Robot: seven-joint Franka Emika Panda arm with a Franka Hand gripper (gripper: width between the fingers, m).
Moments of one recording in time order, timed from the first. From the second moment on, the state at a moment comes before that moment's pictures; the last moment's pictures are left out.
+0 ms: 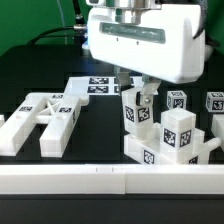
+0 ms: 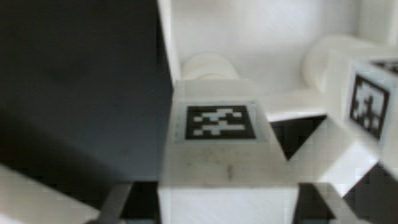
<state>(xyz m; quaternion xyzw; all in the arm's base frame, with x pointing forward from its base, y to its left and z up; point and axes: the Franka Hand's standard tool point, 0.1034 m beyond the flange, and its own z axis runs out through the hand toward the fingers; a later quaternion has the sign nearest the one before) 0.622 -0.001 0.085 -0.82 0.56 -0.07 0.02</state>
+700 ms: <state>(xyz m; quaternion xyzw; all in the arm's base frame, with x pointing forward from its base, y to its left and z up) 0.622 0.001 0.084 -0.78 0.63 -0.06 0.02</state>
